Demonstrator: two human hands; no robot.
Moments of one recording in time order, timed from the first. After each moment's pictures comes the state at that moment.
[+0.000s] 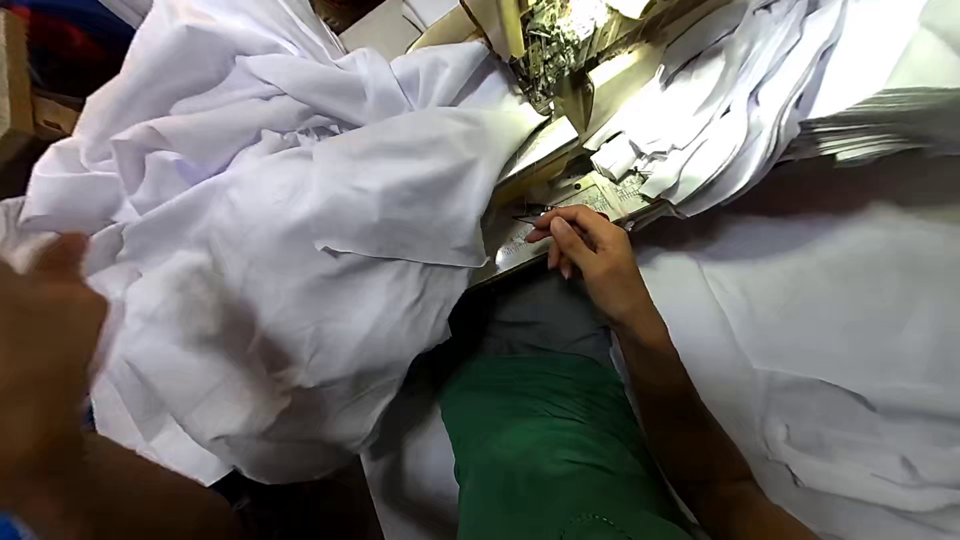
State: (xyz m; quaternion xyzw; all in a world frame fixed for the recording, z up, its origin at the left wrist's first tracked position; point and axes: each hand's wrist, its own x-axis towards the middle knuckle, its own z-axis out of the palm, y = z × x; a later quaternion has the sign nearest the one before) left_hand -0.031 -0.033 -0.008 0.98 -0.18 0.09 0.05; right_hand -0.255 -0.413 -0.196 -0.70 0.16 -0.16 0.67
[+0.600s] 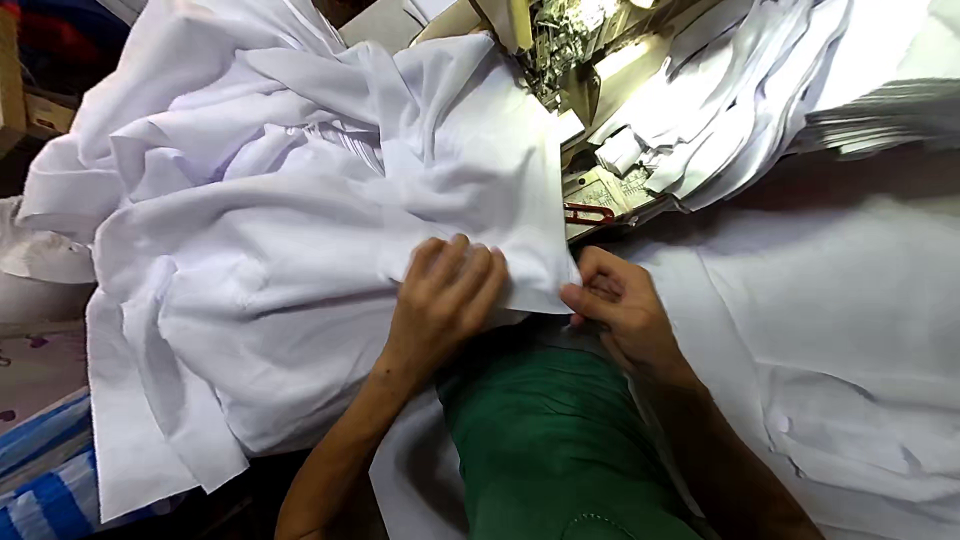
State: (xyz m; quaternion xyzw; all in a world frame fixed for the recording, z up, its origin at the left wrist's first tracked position) left_hand -0.148 -0.209 -0.138 0.75 -0.62 0.18 0.13; right_hand -0.300 -0.389 -0.192 -0.56 0.15 -0.17 0.80
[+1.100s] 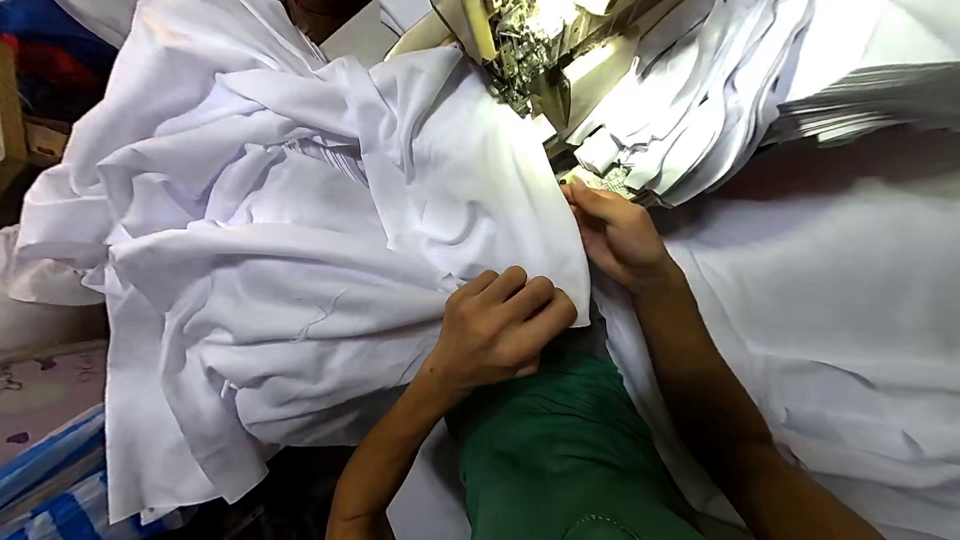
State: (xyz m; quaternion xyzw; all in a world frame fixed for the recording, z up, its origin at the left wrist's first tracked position) left_hand -0.185 -0.257 -0.142 0.68 -0.66 0.14 0.28; right_hand -0.250 -0.452 -0.191 -0.50 0.16 -0.09 0.84
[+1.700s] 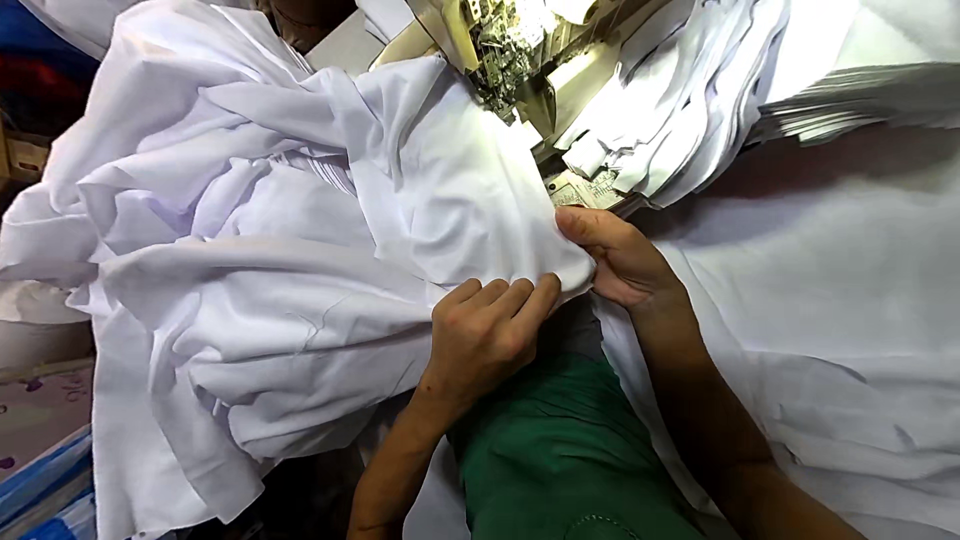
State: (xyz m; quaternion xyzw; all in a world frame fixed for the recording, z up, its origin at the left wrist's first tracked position) left_hand -0.191 -0.261 -0.142 0.76 -0.60 0.16 0.21; right_hand -0.266 -0.450 -0.186 -0.39 0.14 -0.02 0.91
